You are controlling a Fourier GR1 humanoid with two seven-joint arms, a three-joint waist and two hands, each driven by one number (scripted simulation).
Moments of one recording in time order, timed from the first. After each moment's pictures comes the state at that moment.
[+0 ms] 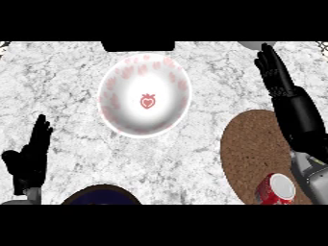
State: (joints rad) left arm 0.01 0.27 -0.01 -1.32 0.16 0.28 -0.11; right arm -0.33 -0.43 0.27 -1.70 -0.16 -0.23 -0.03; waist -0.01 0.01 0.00
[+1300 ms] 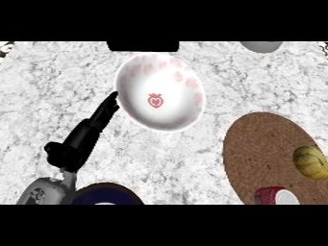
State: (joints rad) left arm -0.16 0.24 -0.28 -1.55 0.14 -0.02 0.02; right arm 0.04 -0.86 -0.06 -1.29 -0.26 0.15 0.00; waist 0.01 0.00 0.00
